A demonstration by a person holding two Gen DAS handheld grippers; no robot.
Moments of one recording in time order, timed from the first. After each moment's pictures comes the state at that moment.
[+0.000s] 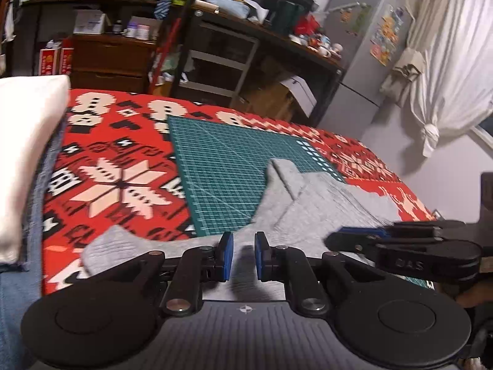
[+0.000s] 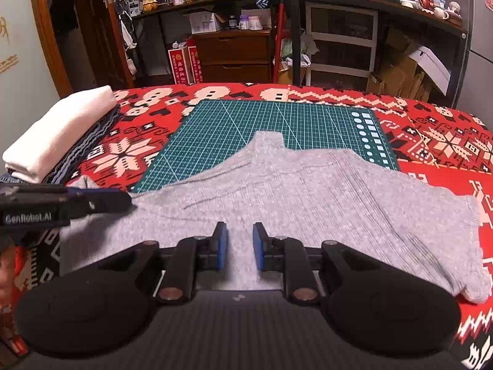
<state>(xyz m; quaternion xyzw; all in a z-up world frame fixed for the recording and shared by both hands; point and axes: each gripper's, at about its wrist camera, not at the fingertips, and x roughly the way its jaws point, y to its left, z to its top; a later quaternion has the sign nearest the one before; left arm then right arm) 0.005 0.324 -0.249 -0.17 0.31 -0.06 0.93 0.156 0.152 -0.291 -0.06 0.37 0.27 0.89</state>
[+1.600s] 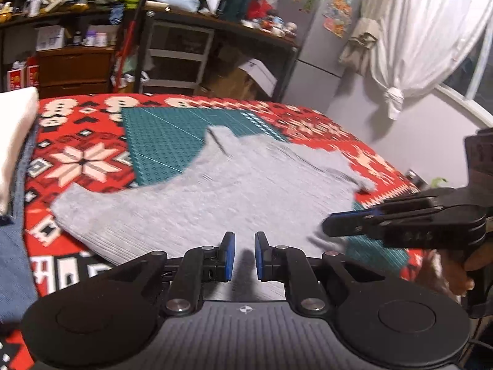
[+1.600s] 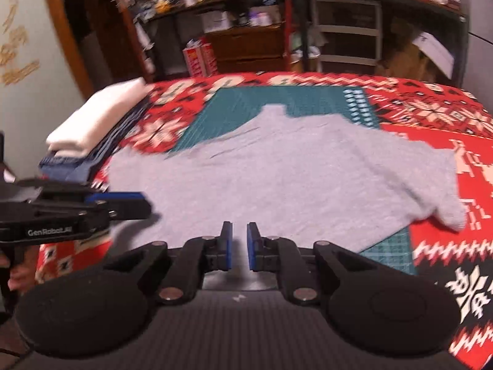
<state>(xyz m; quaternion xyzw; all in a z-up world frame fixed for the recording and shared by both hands) -0.055 0.272 -0.241 -0.11 0.32 -0.12 0.93 0.081 0.097 -0.279 -0.04 0.39 0.31 0.87</state>
